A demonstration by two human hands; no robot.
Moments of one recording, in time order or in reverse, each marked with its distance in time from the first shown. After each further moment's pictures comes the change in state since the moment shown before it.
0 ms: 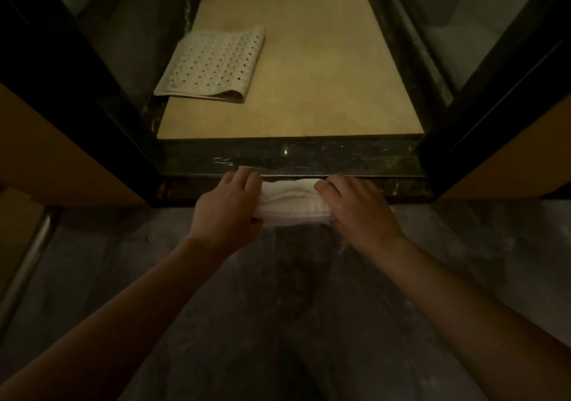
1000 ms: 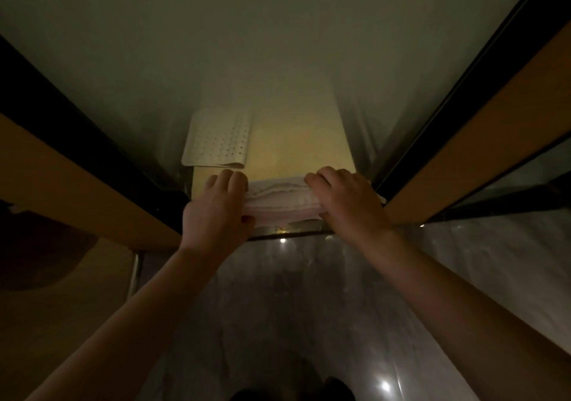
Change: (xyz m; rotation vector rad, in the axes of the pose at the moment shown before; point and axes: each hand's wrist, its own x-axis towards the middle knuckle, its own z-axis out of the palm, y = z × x) left_hand 0.026 0.057 -0.459 -0.093 0.054 -0.034; right_hand -0.010 0.010 -0.469 0.019 0.001 0.059
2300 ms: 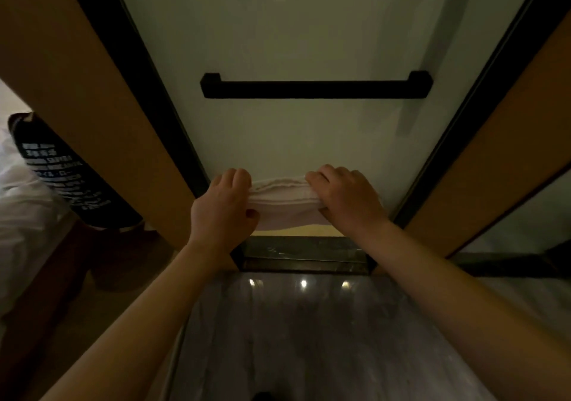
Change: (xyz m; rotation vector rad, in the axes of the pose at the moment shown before) left_hand -0.055 0.049 -0.335 0.084 0.184 -0.131; right_hand -0.037 -0.066 -0.327 -0.047 0.155 -0.132
